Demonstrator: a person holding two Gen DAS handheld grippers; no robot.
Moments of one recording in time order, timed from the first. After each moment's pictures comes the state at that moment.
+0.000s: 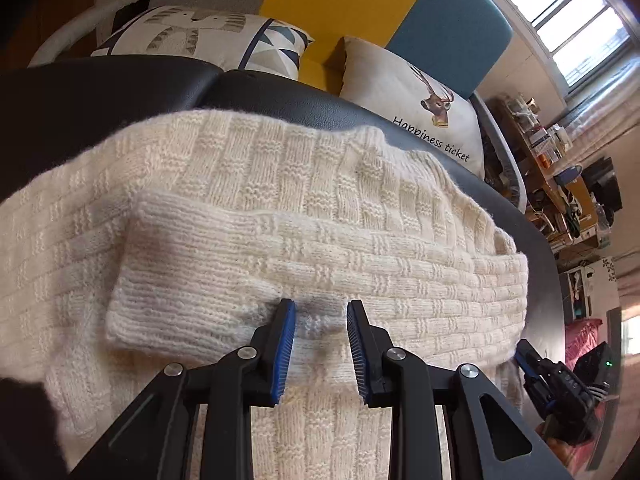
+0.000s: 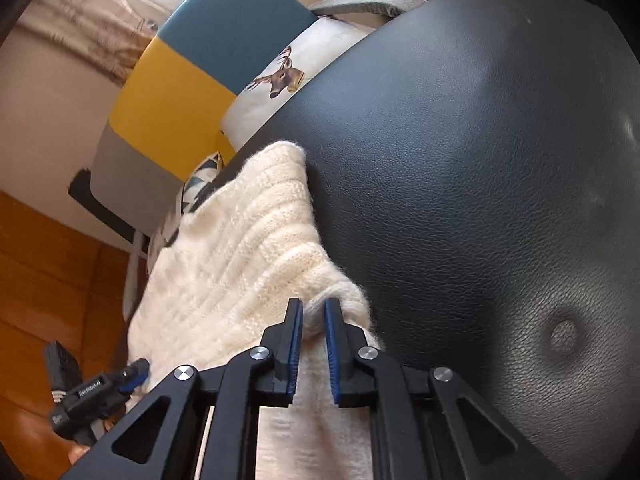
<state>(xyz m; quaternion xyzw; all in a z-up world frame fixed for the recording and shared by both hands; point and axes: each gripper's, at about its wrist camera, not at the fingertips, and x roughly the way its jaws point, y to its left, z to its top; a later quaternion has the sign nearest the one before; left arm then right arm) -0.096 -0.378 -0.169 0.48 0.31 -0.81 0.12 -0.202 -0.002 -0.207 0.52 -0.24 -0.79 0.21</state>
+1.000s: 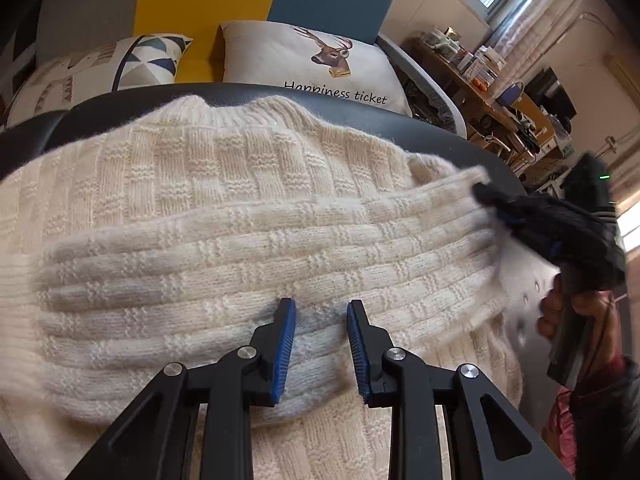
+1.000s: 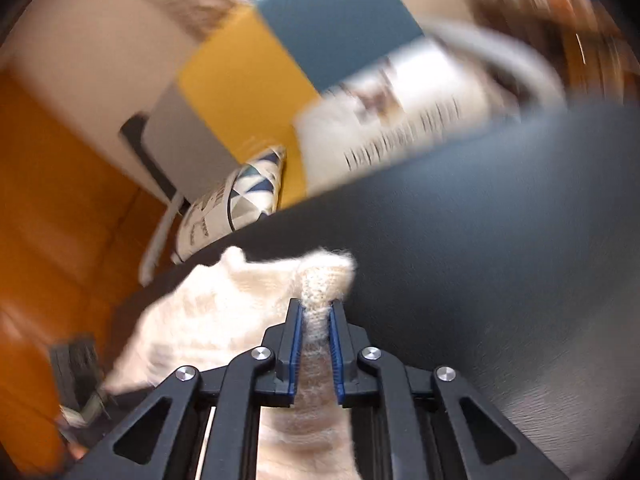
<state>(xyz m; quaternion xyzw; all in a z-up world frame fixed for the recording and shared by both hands) -0.163 -0.276 -0.177 0.50 0.20 -0.84 -0.01 -0.278 -0.024 -0.158 0.45 -0.09 -0.83 0.33</state>
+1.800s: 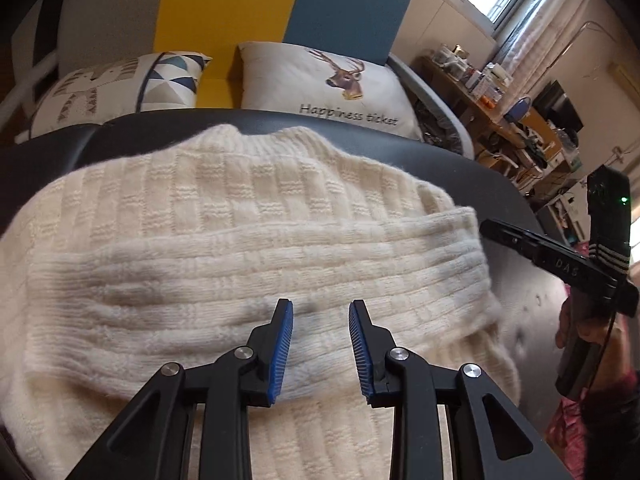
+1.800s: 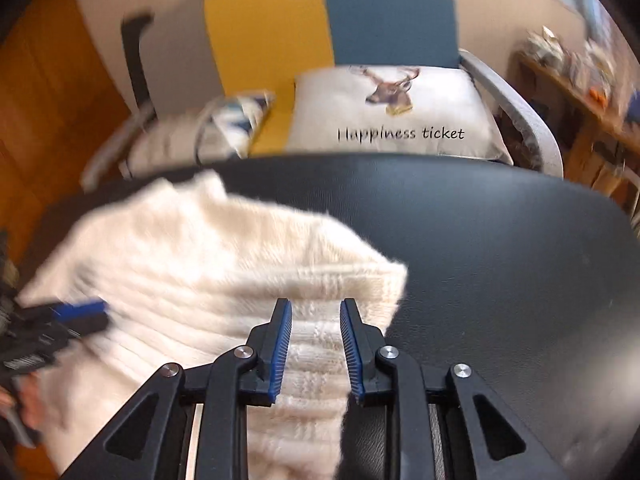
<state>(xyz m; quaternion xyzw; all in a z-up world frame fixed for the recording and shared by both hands) -0.144 -0.288 -0.158 0.48 0.20 -0.86 0.03 -0.269 -0.082 -0.169 0.48 0.11 -0.82 0.29</state>
